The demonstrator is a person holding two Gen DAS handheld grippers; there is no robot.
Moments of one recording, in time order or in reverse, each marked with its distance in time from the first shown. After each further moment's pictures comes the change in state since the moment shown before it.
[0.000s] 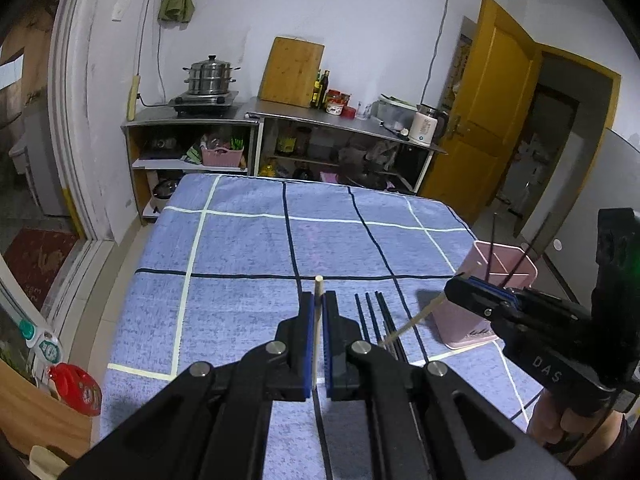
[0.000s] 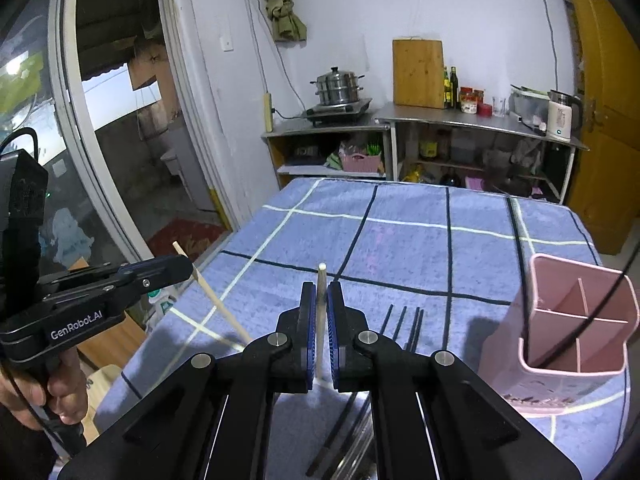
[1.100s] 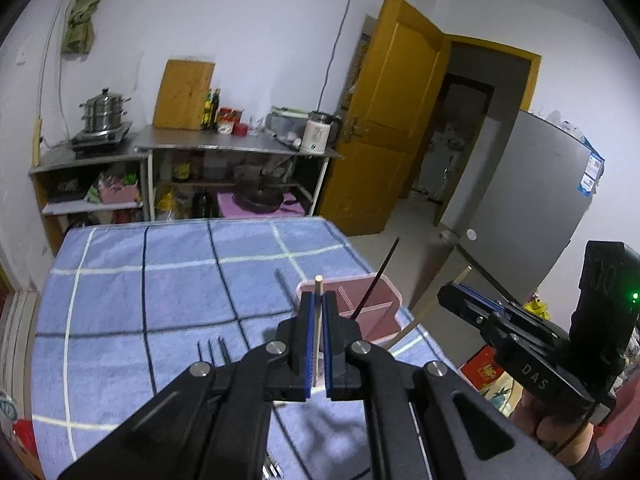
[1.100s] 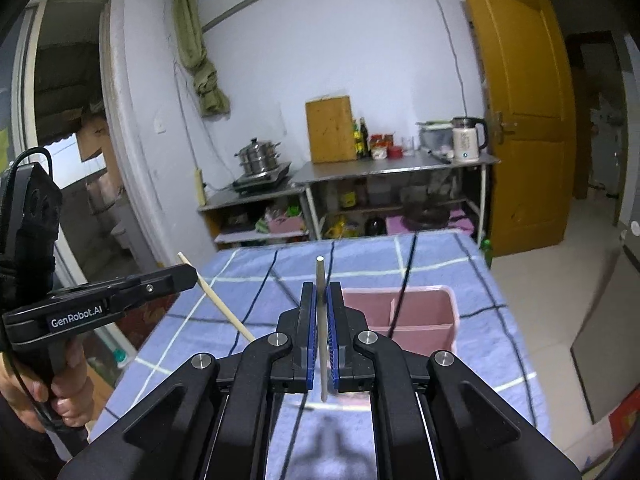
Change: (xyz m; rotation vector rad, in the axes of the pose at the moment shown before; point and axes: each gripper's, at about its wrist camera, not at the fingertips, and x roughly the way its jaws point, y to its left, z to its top) left arm -0.005 -0.162 0.057 0.141 -0.037 -0.290; right arm -0.159 -0.105 0.003 0.155 -0.229 -0.202
